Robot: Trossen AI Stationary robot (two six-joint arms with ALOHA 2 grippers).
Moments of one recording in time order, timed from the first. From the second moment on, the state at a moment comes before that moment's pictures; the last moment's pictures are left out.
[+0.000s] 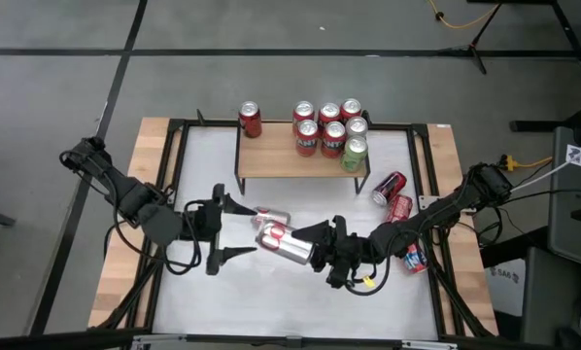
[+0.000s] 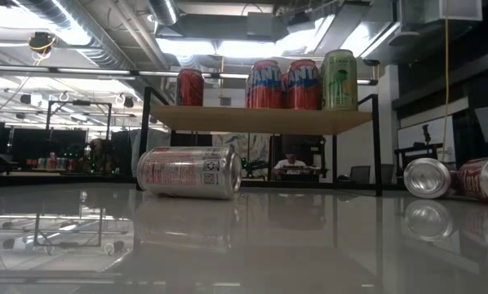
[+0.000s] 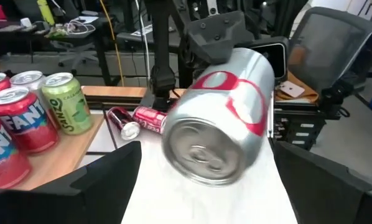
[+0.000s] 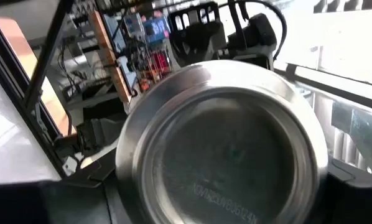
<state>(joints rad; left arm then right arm) -0.61 1.25 1.34 -0.44 -0.65 -0.25 0.51 1.60 1.09 0.78 0.51 -1.42</state>
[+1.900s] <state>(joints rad) -0.50 1.37 1.34 -0.20 -0.41 -0.15 0.49 1.60 1.09 0.78 0.42 -1.42</state>
